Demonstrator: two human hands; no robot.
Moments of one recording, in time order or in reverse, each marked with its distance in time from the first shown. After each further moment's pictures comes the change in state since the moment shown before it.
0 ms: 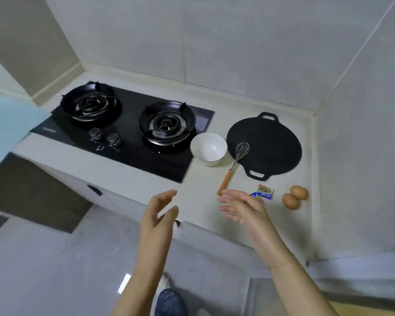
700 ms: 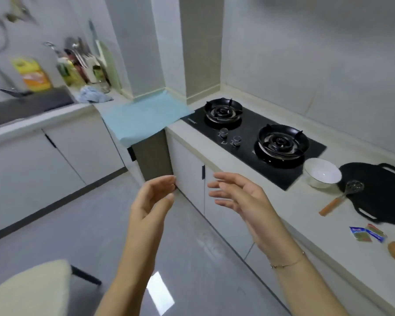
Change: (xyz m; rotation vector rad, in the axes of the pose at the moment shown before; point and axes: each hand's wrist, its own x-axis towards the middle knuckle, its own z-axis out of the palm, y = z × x) left_hand -0.194 0.031 -0.258 -0.098 0.452 0.234; right_hand -0.200 -0.008 0.236 -0.153 -0.625 -0.229
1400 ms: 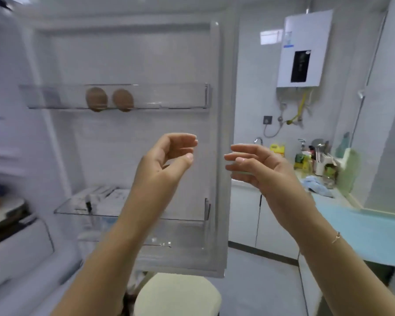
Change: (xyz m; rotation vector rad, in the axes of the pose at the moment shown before) left_hand -0.155 0.211 -0.295 0.399 0.857 0.510; right_hand -0.086 -0.154 0.372 0.111 -1.079 -0.429
